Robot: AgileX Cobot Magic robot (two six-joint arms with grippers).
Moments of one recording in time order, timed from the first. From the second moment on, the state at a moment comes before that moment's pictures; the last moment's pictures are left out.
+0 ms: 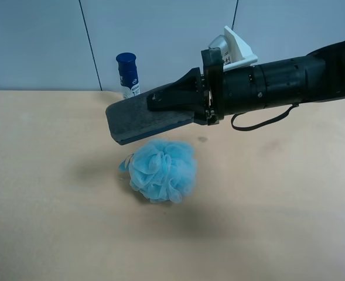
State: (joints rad) left arm -0.84 0.00 -0.51 0.09 1.07 -0.11; right arm 0.33 1.66 -0.86 1.64 1.11 -1.23
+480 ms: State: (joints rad) left arm -0.80 0.00 -0.51 0.08 1.06 -0.08; right arm 0.33 1.66 -0.86 1.65 1.09 -1.20
